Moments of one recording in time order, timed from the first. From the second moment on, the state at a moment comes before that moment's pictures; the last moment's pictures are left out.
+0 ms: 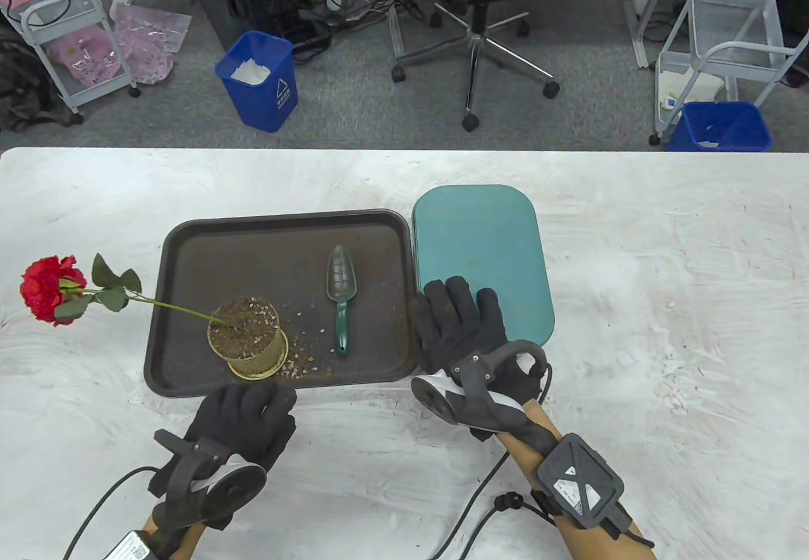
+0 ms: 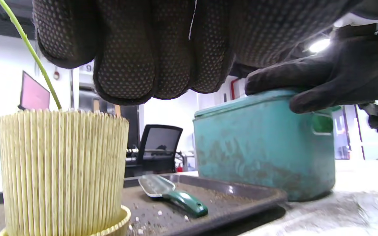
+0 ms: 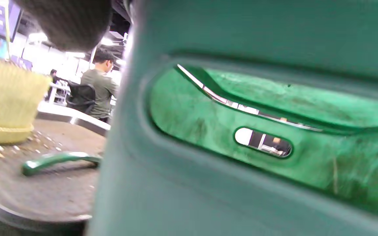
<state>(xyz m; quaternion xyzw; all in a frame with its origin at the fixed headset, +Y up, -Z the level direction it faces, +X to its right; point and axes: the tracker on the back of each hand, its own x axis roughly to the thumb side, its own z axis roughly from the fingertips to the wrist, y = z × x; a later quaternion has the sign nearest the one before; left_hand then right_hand) -0.239 -0.669 -0.132 0.22 -0.22 0.02 0.95 0.052 -0.655 -0.215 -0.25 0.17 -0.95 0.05</state>
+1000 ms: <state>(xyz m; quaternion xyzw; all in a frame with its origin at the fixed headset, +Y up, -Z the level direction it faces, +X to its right) -0.226 -0.671 -0.166 0.15 -0.13 -0.01 0.98 0.129 -0.673 -0.169 -0.16 0.30 -0.94 -0.03</state>
